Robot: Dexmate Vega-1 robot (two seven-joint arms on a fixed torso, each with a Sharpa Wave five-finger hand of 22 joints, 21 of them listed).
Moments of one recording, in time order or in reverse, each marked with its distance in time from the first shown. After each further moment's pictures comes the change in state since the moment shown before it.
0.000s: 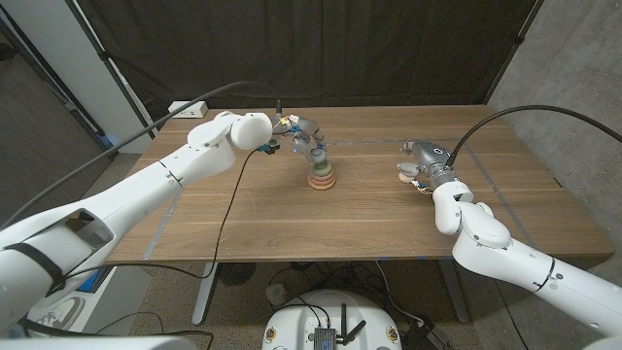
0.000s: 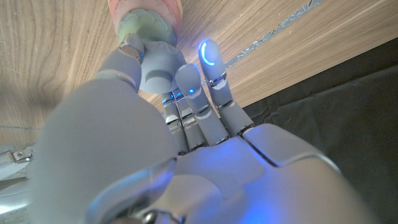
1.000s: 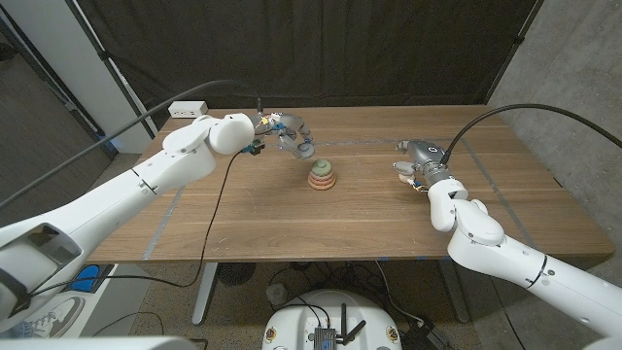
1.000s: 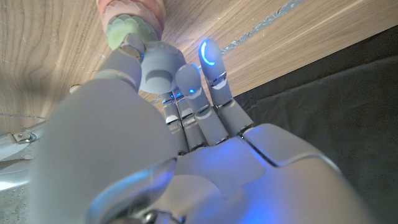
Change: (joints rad) left arm 0.098 0.104 -0.096 -0.108 -0.045 0.022 0.077; left_hand 0.003 -0.003 0.000 0.000 0.001 -0.006 -0.001 0.011 -0.004 -0.002 0.002 0.004 0.000 -0.007 0.000 0.009 -0.009 0.000 0.000 -0.004 0.000; right arm 0.027 0.024 -0.021 0.024 -0.028 0.019 0.026; right_hand 0.000 0.000 0.000 0.000 0.000 -0.006 0.002 0.000 0.000 0.000 0.000 0.000 0.000 0.000 0.000 -0.003 0.000 0.000 0.000 0.000 0.000
